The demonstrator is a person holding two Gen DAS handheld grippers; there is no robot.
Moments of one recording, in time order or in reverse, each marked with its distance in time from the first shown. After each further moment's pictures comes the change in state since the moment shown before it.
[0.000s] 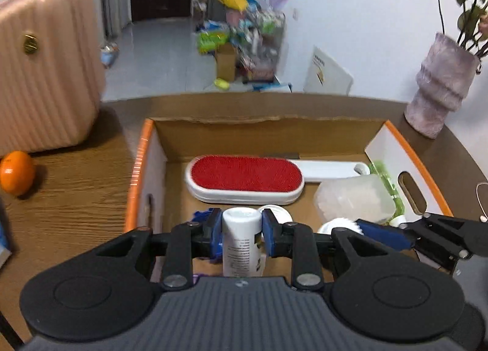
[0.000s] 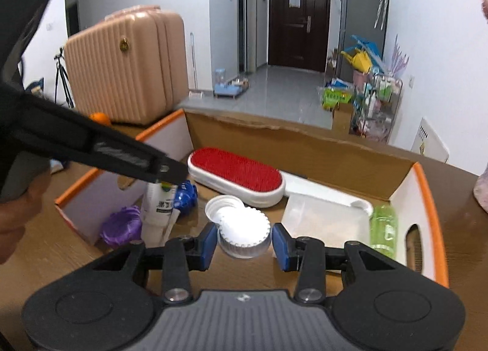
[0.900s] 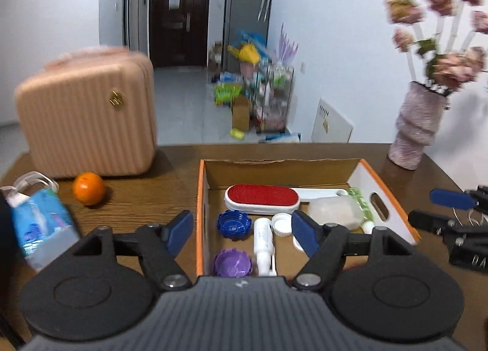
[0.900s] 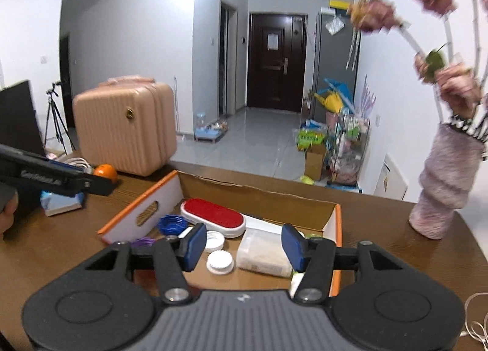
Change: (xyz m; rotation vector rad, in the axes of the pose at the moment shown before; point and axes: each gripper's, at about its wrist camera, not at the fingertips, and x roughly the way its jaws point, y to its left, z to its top) left arm -0.129 0.012 -0.025 -0.015 -0.173 0.047; right arm -0.165 -0.007 -0.009 0.018 -0.202 -0.079
